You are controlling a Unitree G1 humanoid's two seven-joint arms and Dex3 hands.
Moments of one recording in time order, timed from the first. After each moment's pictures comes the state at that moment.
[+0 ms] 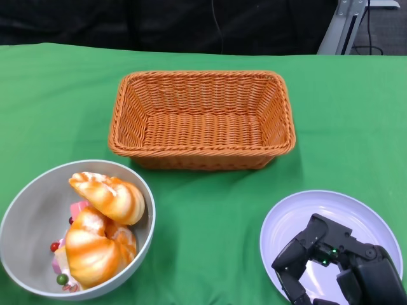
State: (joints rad) left arm -0.13 0.38 0.35 0.31 -0.25 0.14 -0.24; right arm 0.42 0.00 0.22 -0.37 -0.13 -0.40 0.05
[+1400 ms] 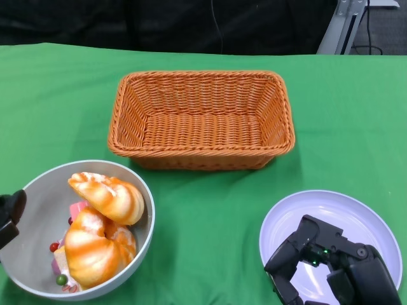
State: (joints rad) left arm -0.15 0.43 0.31 0.03 -0.37 0.97 -0.26; right arm 0.40 -0.01 0.25 -0.34 -0.10 -0.41 0.07
